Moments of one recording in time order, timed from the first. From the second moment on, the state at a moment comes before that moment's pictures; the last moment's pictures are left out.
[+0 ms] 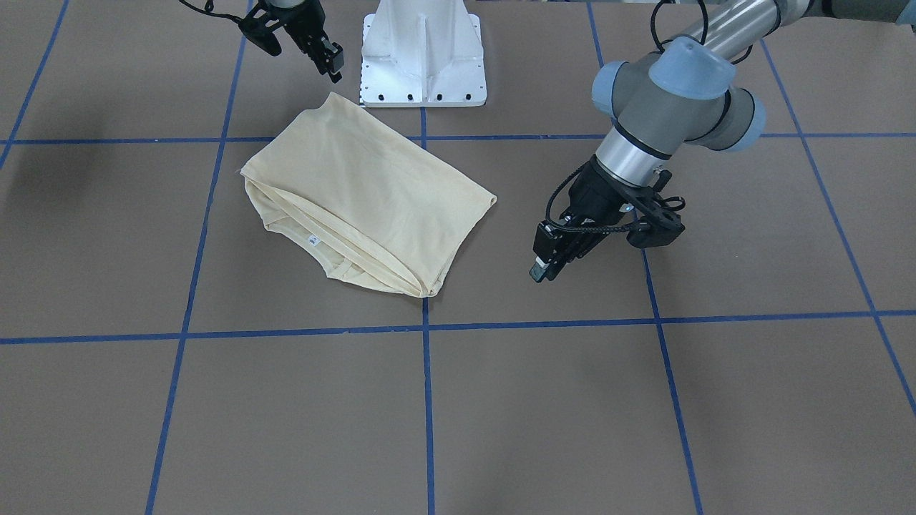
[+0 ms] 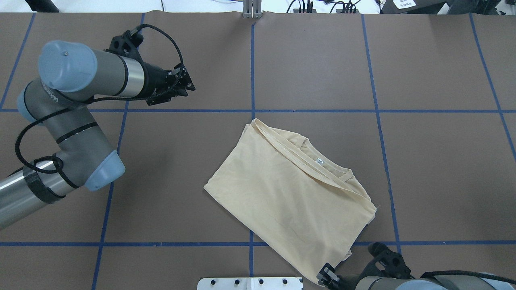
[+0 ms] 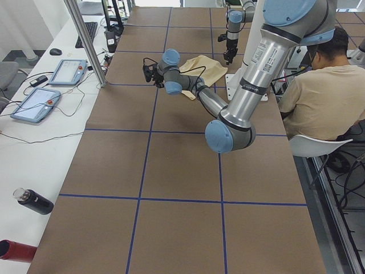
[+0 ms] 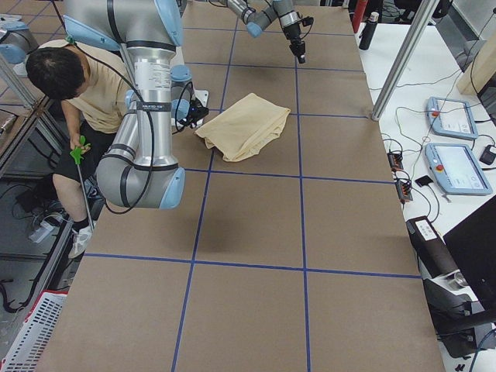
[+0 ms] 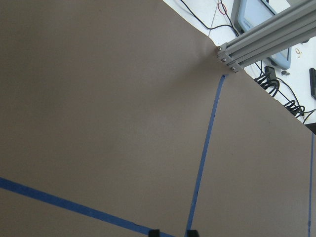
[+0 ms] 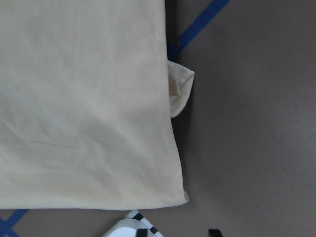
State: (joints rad) left arm -0.73 -2.06 -1.66 -2.25 -1.88 -1.71; right arm -0.04 -1.54 2.28 -1.35 1.52 2.39
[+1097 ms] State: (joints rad) left arm -0.34 -2.00 -1.81 -1.91 -1.68 -1.82; right arm 0.36 -1.29 2.12 -1.36 1.56 2.30
